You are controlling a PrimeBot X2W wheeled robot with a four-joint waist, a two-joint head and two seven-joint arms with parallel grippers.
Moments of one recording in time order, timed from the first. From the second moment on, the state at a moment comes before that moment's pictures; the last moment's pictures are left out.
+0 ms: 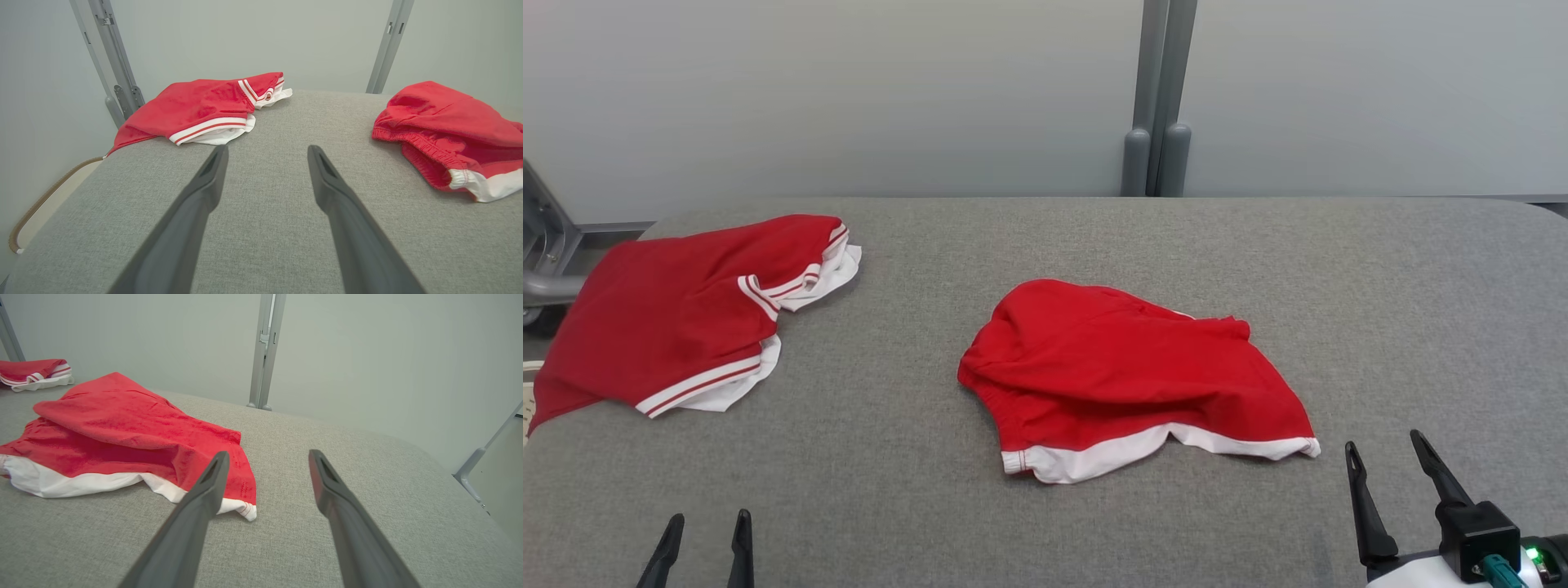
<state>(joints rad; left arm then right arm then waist) 0.24 0.25 0.02 0.14 -0.32 -0.13 -0.26 0.16 -0.05 -0.09 0.10 -0.10 0.13 -0.26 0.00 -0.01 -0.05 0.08</state>
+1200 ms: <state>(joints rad) -0.09 0.21 -0.37 -0.10 -0.52 -0.06 0.60 -0.17 -0.41 0.23 0.05 0.25 0.13 0.64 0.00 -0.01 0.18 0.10</state>
